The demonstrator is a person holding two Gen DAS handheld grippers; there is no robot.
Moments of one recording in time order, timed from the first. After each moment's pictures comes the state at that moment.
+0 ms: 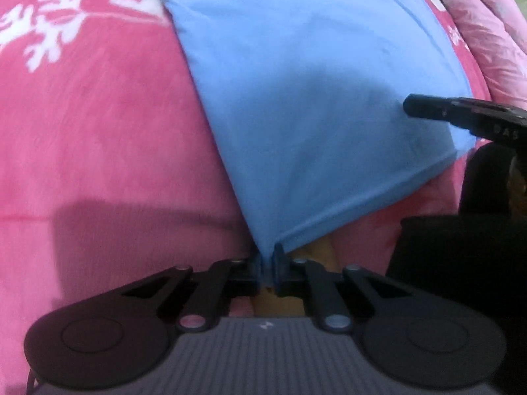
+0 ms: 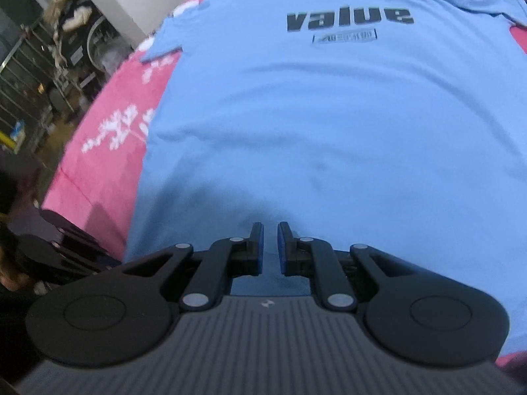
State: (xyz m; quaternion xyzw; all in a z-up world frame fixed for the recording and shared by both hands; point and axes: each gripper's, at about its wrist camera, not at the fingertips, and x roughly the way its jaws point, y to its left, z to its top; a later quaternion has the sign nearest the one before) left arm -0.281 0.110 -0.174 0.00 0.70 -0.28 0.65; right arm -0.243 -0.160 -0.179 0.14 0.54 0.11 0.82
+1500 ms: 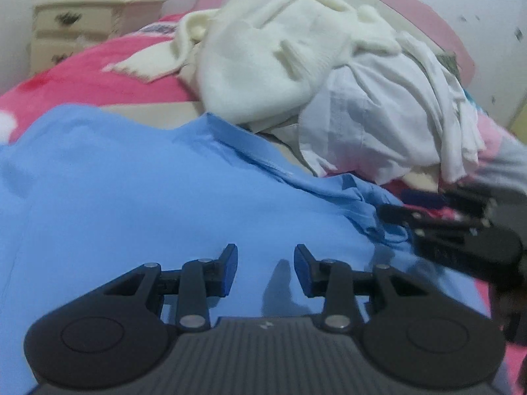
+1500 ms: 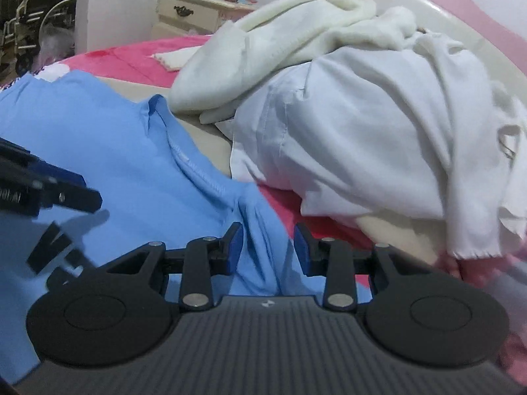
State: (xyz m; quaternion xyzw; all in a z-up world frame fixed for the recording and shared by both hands) left arm 0.008 -0.046 -0.160 -0.08 0.39 -0.20 0.90; right arm 0.028 -0.259 -0.163 -0.17 0.36 0.05 0.92
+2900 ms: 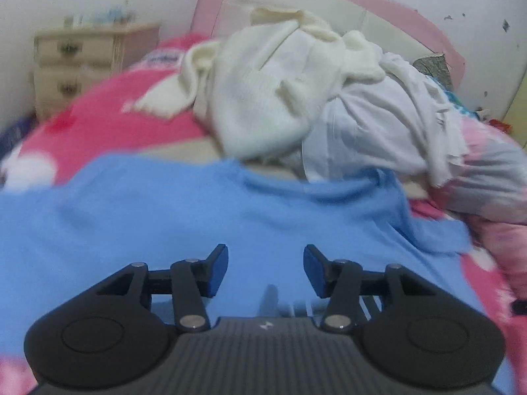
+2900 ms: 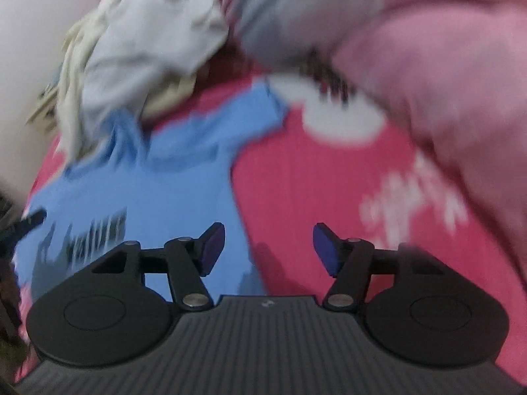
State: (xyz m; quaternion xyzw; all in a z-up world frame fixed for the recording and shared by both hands) left arm -0.030 0.015 -0.105 -0.09 0.42 -0.22 0.87; right arm -0.225 -0.442 -0.143 0.27 0.44 -0.13 0.85
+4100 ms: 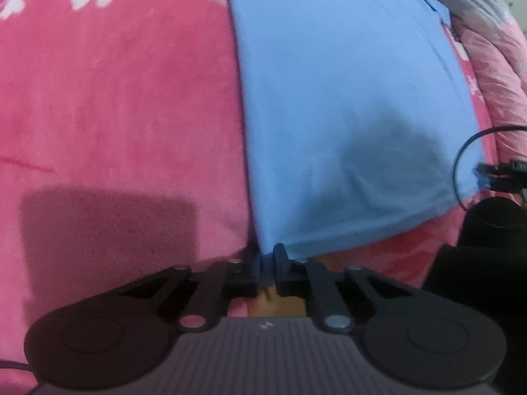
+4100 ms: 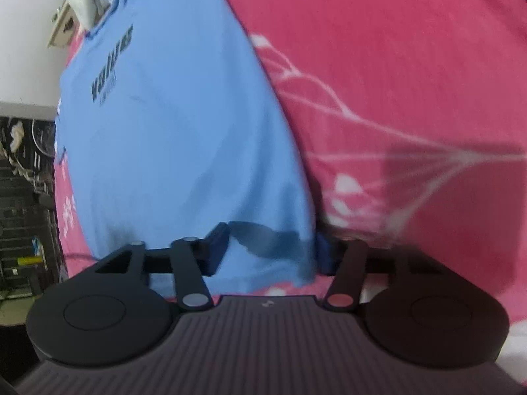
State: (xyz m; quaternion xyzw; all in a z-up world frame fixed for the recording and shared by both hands) left arm -0.276 0.122 -0.189 -0.09 0.69 -0.24 0.68; right arm -0.321 -0.403 -0.201 0.38 0.60 -0.02 0.70
